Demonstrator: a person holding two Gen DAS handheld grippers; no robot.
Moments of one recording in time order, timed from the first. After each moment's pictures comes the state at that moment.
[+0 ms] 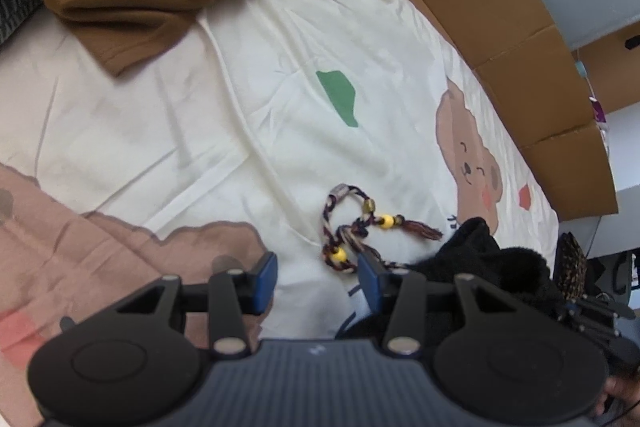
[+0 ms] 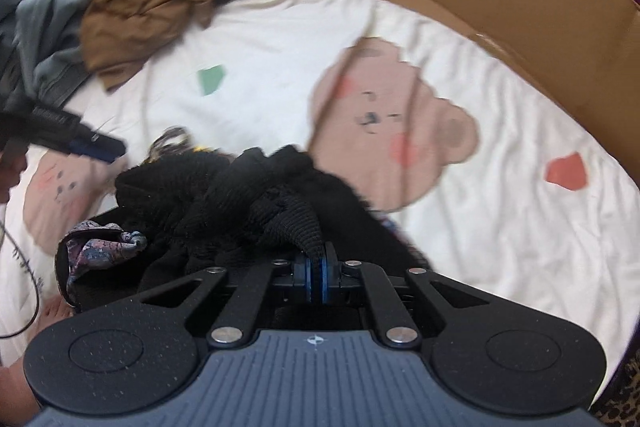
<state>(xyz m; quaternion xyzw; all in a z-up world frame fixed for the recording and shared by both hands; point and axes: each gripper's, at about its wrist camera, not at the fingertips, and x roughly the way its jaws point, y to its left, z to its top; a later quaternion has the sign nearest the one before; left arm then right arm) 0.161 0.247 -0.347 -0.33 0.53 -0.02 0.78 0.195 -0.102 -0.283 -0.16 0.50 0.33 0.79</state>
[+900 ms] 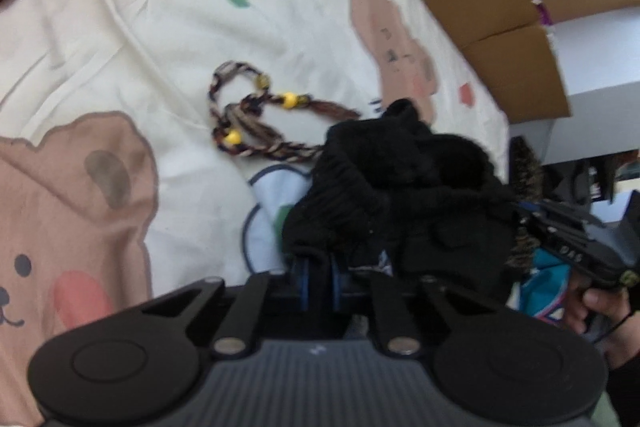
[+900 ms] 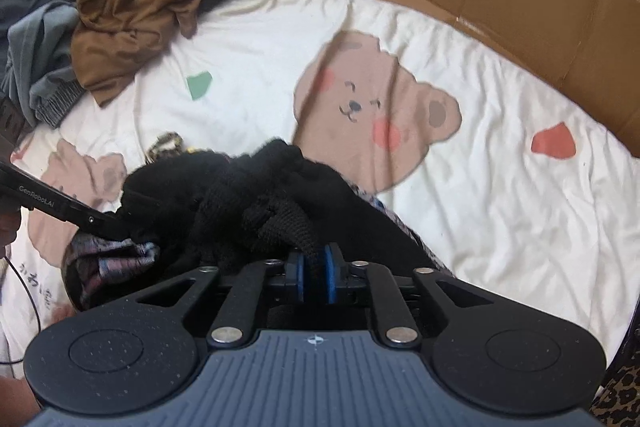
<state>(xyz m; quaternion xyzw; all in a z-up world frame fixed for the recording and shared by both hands) 0.146 0.195 -0.344 -0.33 0.58 -0.16 0.73 0.186 -0.114 -0.277 -0.13 0.50 0.31 0.79</state>
